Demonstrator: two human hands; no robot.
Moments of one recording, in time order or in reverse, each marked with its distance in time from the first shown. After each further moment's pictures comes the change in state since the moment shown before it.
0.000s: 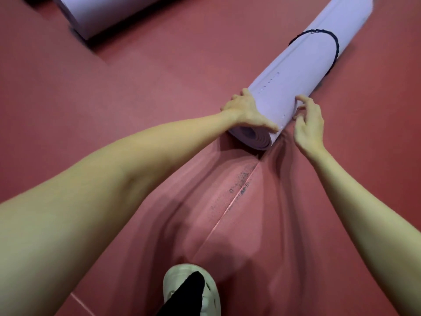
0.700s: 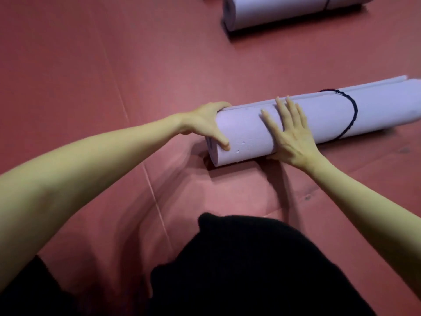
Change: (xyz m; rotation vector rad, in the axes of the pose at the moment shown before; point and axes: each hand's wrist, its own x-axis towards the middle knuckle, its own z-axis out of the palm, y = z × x) left_hand -0.219 -0.235 -0.084 -0.333 0.102 -0.108; right_hand -0.085 -0.160 0.091 -0.534 -0.361 -1.200
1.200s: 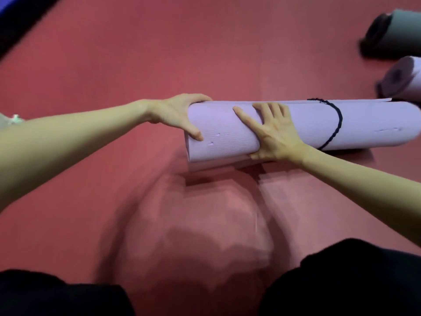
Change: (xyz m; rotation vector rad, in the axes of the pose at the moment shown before) left_hand -0.314 -0.200 -0.151 -0.132 0.360 -0.270; right_hand 0.201 -0.314 -0.090 0.068 0.137 -0.613
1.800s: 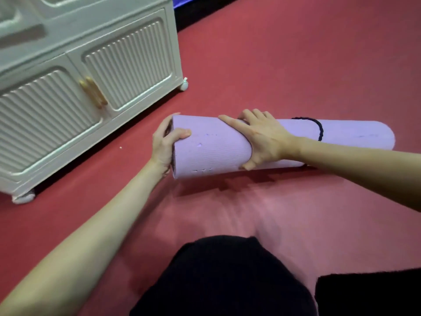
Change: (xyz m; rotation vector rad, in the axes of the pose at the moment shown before) left_hand -0.347 -0.245 0.035 -1.090 1.374 -0.232; right_hand 0.216 -0.372 -0.060 0.069 -0.166 -0.703
